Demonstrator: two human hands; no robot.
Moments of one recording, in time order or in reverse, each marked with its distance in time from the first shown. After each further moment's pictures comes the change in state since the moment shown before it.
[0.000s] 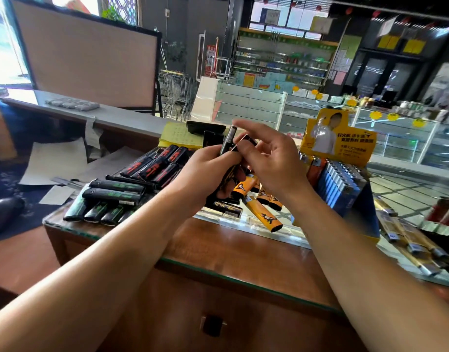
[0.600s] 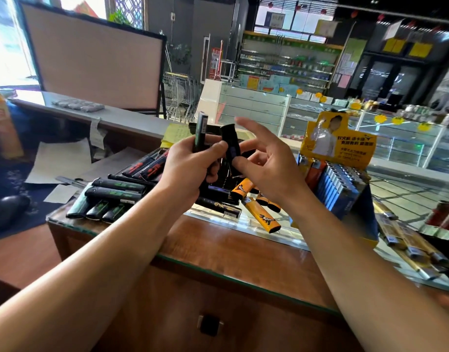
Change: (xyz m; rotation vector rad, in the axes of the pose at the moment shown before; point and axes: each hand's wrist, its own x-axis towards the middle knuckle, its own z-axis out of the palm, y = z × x) left_hand 0.000 -0.001 -0.009 -0.198 0.210 0.187; right_hand -0.007 -0.003 -0.004 0.080 -0.157 0.086
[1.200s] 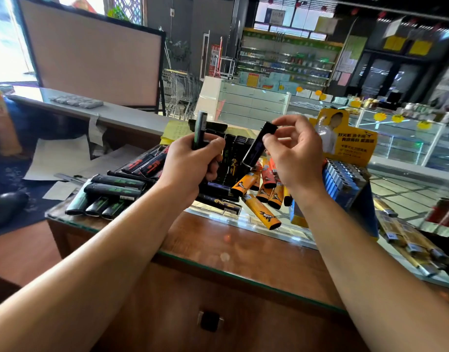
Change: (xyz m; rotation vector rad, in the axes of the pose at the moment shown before) left_hand 0.005 -0.003 -0.004 0.060 0.036 -0.058; right_hand 0.008 0.015 -0.012 0.061 0.448 0.063
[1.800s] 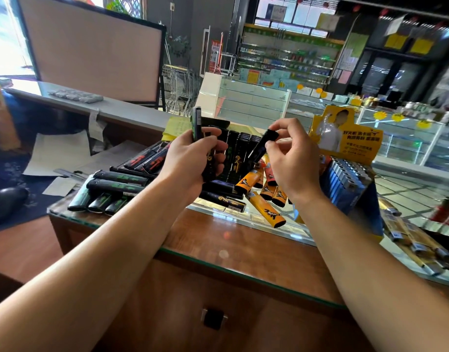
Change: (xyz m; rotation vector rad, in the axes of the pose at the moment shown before) left_hand 0.000 0.006 0.000 -0.183 0.068 -0.152; right_hand -0.001 0.022 0.008 -0.345 -0.005 -0.177
